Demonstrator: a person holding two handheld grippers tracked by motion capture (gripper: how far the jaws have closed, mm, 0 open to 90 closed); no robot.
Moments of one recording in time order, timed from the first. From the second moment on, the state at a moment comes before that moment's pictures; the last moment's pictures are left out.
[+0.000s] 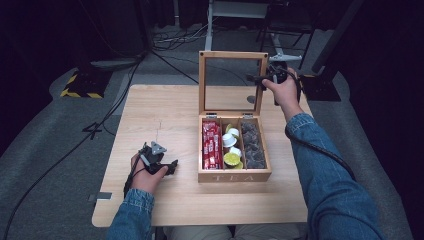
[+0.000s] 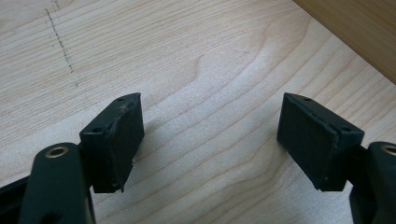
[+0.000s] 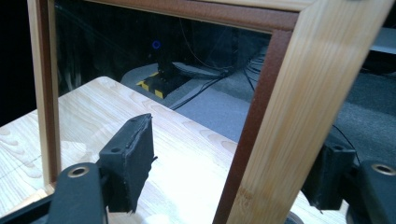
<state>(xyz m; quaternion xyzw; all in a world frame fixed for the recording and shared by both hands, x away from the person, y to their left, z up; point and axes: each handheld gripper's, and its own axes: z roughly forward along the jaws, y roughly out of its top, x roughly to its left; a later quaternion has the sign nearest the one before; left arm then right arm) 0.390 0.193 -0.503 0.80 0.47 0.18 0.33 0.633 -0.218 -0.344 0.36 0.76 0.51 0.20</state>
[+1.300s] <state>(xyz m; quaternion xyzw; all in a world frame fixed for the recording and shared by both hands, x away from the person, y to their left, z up) 0.393 0.190 -0.504 0.80 0.46 0.17 0.33 0.540 -0.226 -0.318 0.31 0.79 0.51 0.17</state>
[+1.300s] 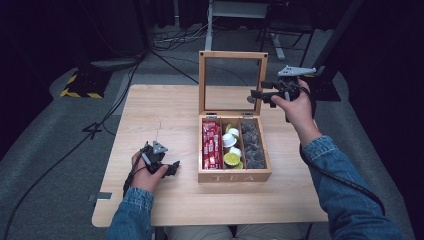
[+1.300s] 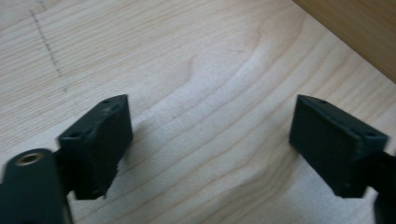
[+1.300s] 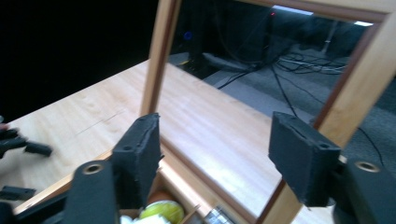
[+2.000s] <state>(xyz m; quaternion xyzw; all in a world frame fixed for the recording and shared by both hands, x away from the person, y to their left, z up) 0.390 0.193 -0.504 0.80 0.47 0.17 0.33 0.502 -0.185 -0.326 0.29 0.82 0.48 0.11</state>
